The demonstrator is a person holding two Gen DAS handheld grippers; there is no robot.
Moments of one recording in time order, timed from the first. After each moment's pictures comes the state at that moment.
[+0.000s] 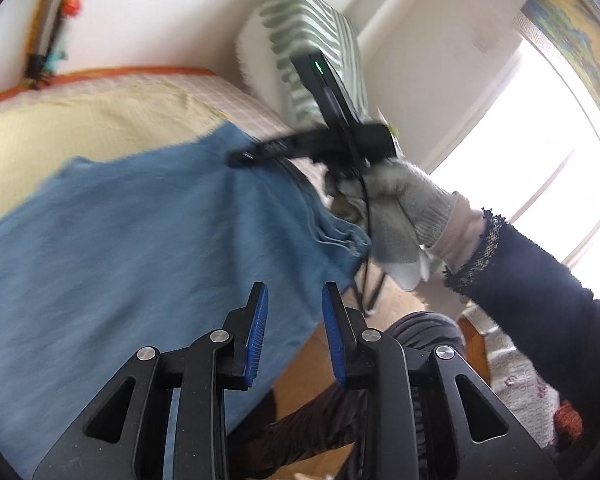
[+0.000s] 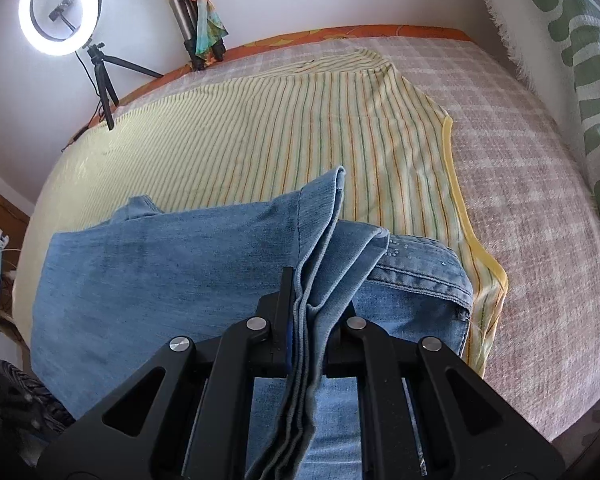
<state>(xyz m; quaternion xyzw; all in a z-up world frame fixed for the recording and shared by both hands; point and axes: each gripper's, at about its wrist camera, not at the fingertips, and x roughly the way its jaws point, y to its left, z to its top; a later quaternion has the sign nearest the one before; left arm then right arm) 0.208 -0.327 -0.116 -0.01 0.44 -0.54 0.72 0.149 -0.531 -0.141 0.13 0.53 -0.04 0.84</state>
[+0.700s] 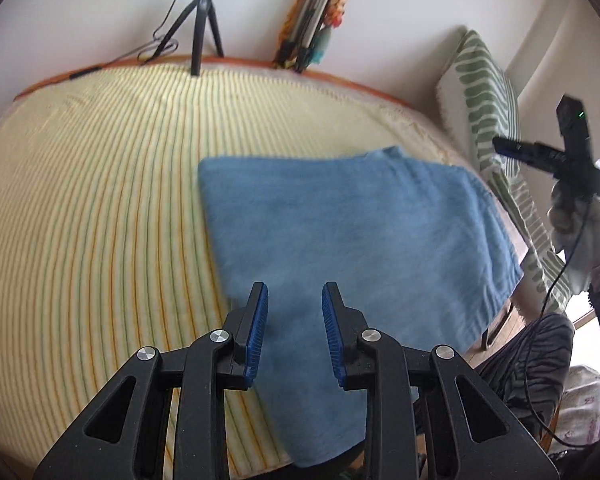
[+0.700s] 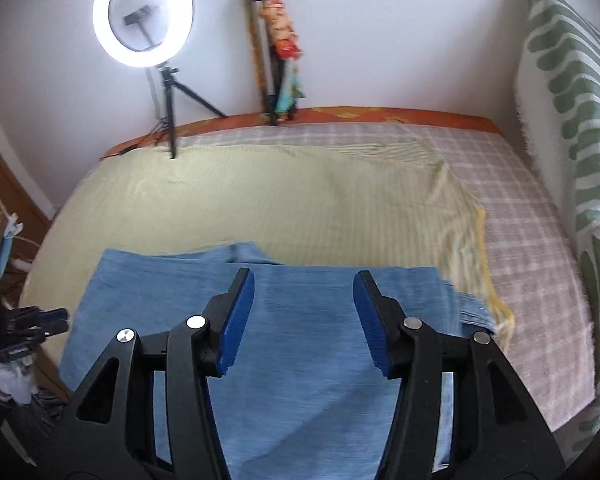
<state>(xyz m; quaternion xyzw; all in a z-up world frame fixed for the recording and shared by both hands) 0.244 -0.096 -0.159 -0.03 0.47 -0.30 0.83 0.152 -0.414 -0.042 0.09 0.44 0.03 0.89</state>
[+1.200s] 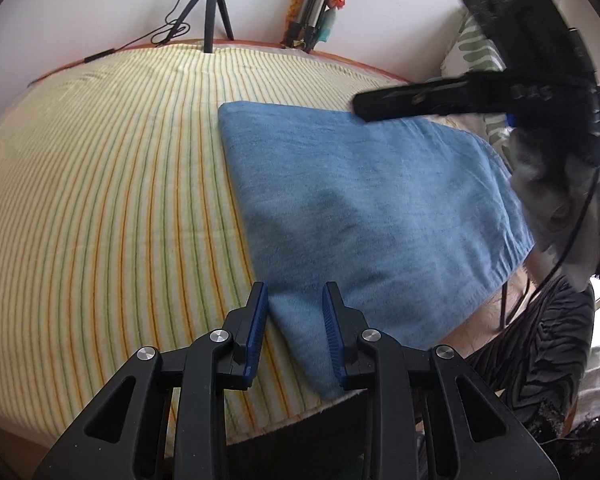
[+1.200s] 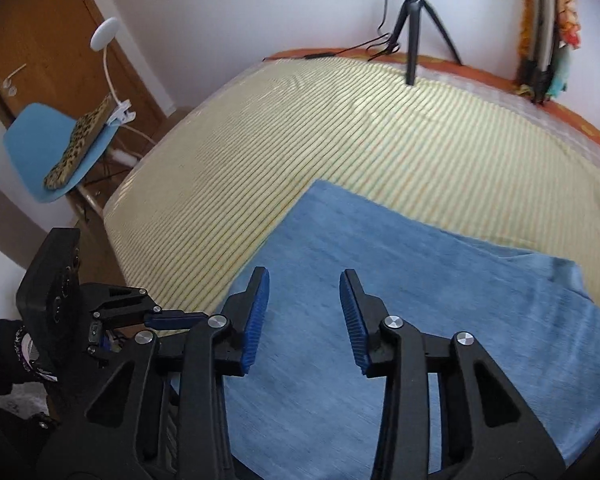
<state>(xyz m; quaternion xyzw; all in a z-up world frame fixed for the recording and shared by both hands) 0.206 -0.072 -0.178 -0.02 0.47 -0.29 0.83 0.213 -0.185 -0.116 0.03 0.52 0.26 0.81</state>
